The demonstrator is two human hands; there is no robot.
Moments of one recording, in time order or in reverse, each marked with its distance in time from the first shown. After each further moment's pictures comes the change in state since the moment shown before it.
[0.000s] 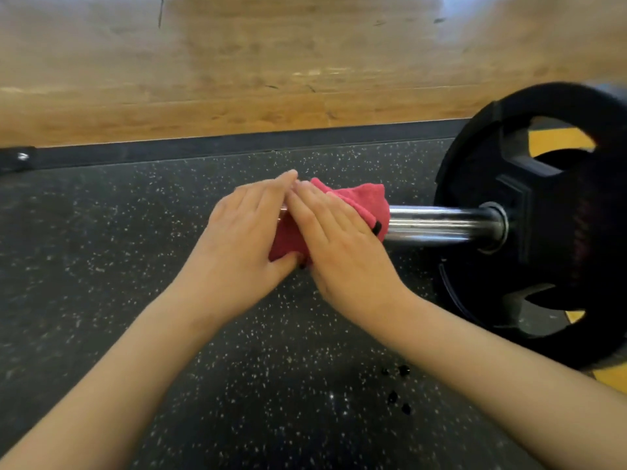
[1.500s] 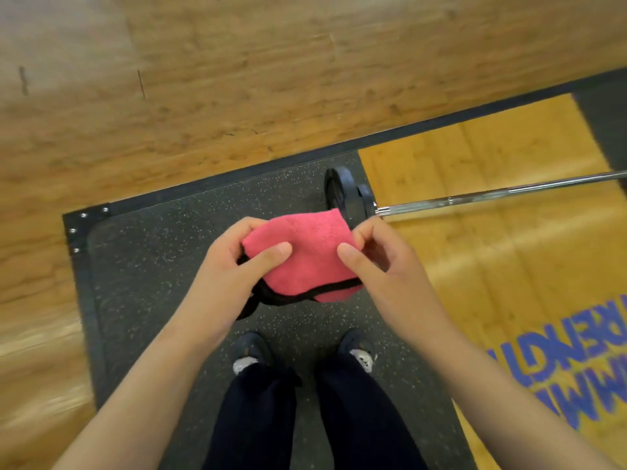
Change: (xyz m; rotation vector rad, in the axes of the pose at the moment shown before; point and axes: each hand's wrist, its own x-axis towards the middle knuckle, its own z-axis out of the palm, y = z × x) left_hand -0.057 0.304 -0.371 -1.098 -0.245 -0.508; right_hand -0.020 -0.121 -0.514 1.027 0.029 0.827
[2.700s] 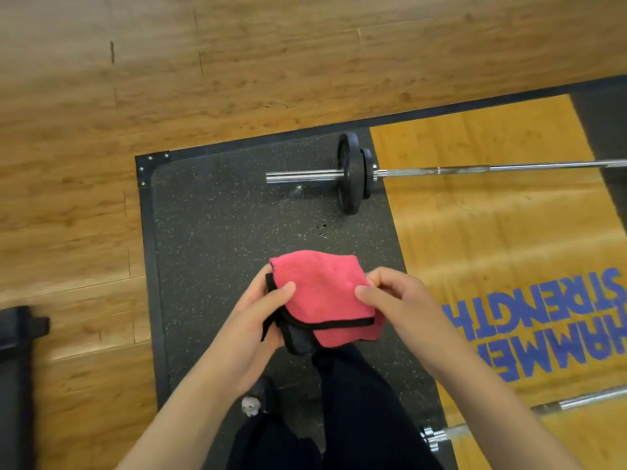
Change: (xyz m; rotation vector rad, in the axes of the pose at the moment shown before) left_hand -0.309 0.023 0.077 -0.469 0.007 -0.267; right_hand -0.267 -0.080 -0.035 0.001 -0.200 0.349
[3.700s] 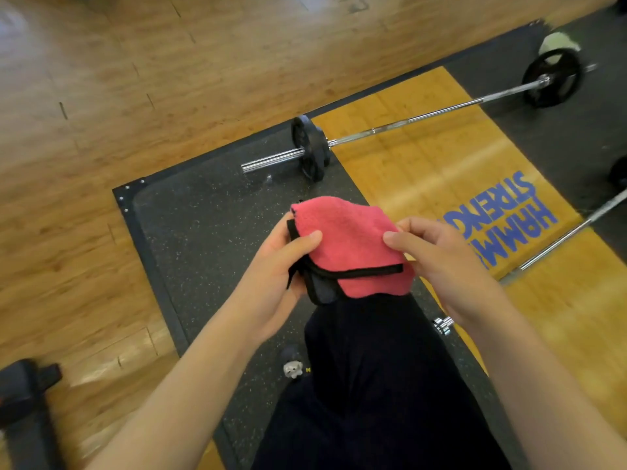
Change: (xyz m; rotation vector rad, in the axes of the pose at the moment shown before) left_hand -0.217 -0.057 -0.082 0.116 -0.371 0.127; right_hand -0.258 0.033 0.171 0.199 0.401 -0.213
